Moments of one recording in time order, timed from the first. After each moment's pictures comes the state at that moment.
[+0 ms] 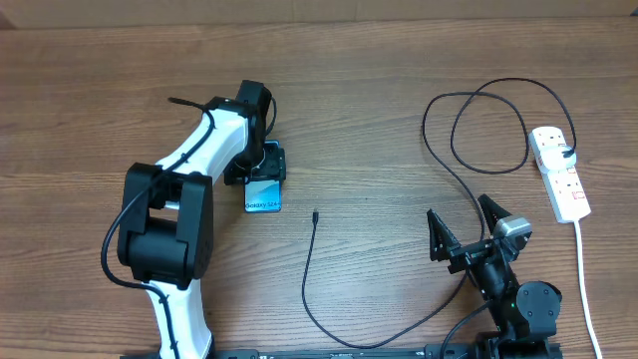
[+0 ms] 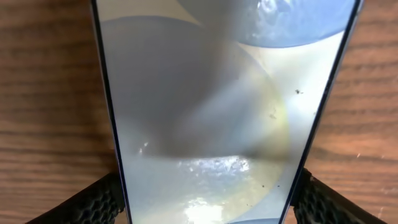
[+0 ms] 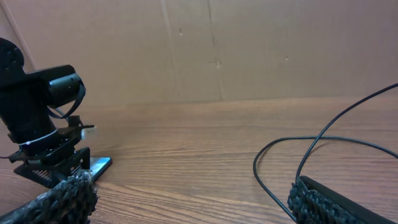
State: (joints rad) left arm -0.23 2.09 1.46 -0.95 0.05 -0.32; right arm 0.04 0.02 0.02 -0.01 -0.29 0.17
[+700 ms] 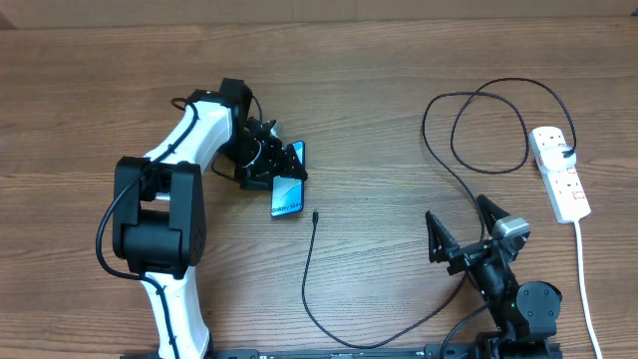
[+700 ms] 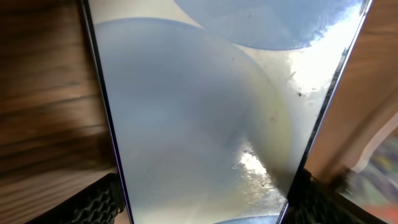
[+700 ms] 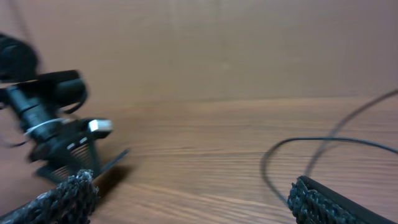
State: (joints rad) left arm -0.14 2.14 1.52 -1.06 0.61 -0.12; right arm 0.04 0.02 0.02 -0.01 -0.34 0.18
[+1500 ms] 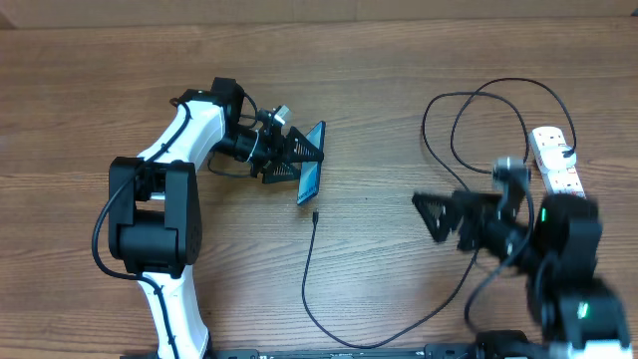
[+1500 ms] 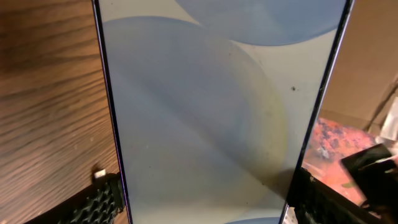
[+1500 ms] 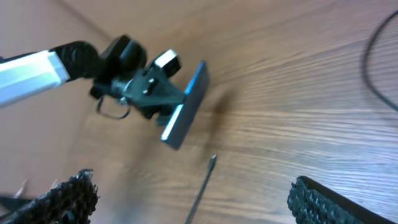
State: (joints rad) left arm -0.12 2.14 1.52 -1.05 1.08 -0.05; right arm 0.04 0.78 0.84 -0.68 -0.63 0.36
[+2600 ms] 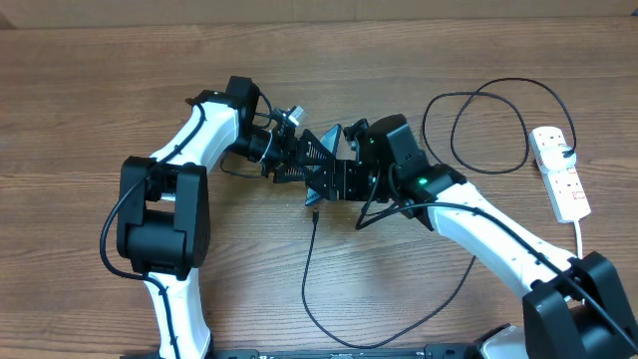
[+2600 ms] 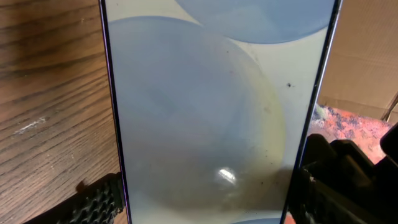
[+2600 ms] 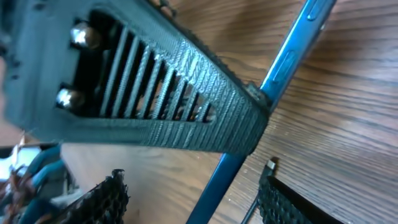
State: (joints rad) left arm -0.18 2.14 1.52 -1.00 1.06 -0.06; right arm 0.53 1.60 0.99 -0.25 -0.50 0.62
